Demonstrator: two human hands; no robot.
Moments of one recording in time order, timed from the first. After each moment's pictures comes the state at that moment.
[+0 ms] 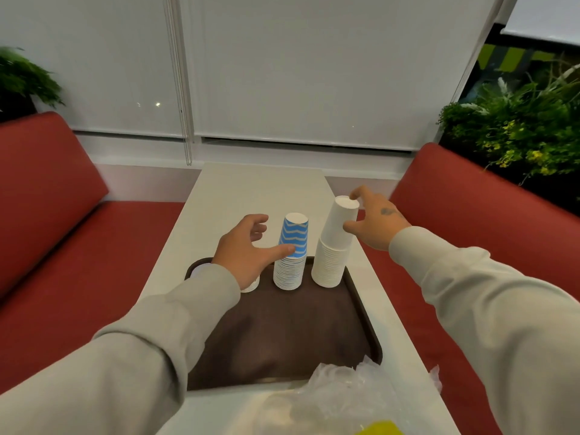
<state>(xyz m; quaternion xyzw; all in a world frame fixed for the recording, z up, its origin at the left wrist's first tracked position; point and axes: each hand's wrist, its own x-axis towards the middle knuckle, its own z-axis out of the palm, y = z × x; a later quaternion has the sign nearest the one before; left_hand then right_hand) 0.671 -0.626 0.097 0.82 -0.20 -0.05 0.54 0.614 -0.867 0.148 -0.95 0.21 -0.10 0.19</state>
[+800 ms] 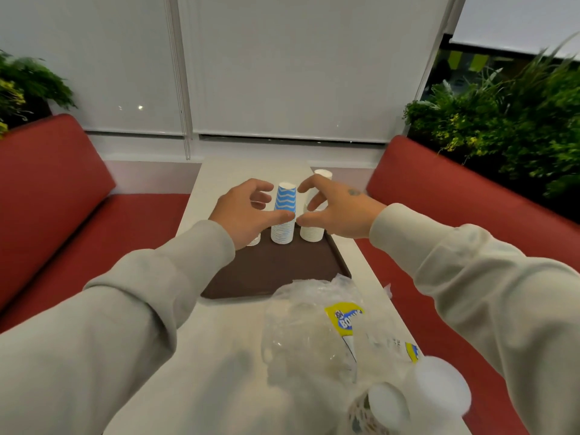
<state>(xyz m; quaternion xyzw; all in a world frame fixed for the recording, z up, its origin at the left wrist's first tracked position) 0.518 -0.531 0.175 0.81 -0.28 -0.04 0.51 0.427 -0.701 0.218 -0.97 0.09 -0.04 0.23</state>
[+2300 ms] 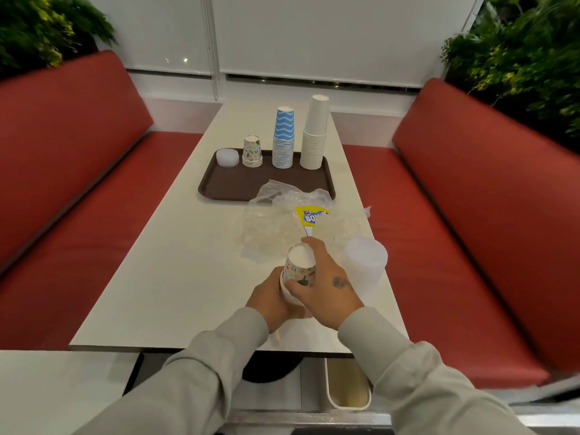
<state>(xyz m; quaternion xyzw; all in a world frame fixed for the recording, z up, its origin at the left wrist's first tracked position) 0.243 -0.557 -0.045 0.83 -0.13 -0.25 0.48 0.181 -0.676 0.018 -0.89 0.13 -0.03 0.43</state>
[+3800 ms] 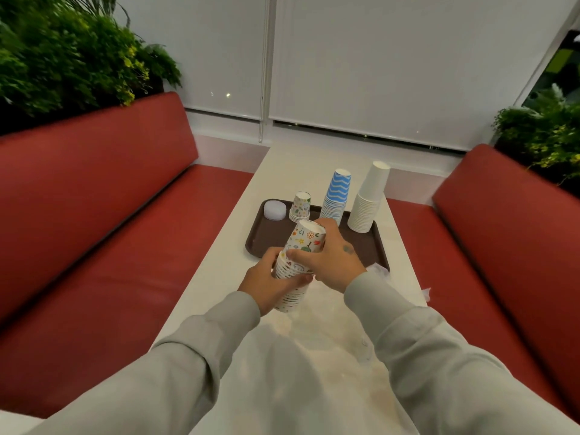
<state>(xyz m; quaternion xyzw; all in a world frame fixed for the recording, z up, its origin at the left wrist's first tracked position) 0.406 -0.487 0.042 0.78 -0.12 -0.12 0.61 0.381 -0.631 0.107 -0.88 0.09 -0.06 0.46</state>
